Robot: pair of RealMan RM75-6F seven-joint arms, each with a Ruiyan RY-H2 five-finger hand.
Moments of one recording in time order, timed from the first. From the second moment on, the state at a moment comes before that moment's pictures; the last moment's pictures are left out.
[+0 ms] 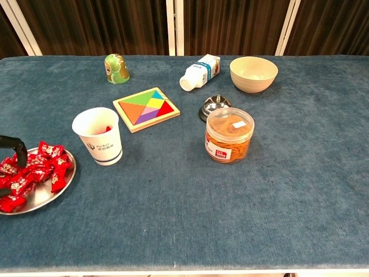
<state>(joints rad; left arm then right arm) -0.32 -1.41 0.10 -1.52 1.49 1.21 0.34 0.05 -0.98 0.09 -1.72 -1.53 1.55 0.00</state>
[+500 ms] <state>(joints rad) -0.32 -1.44 0.09 -1.49 1.47 1.17 0.34 0.05 -0.98 0.09 -1.72 -1.52 1.54 0.00</state>
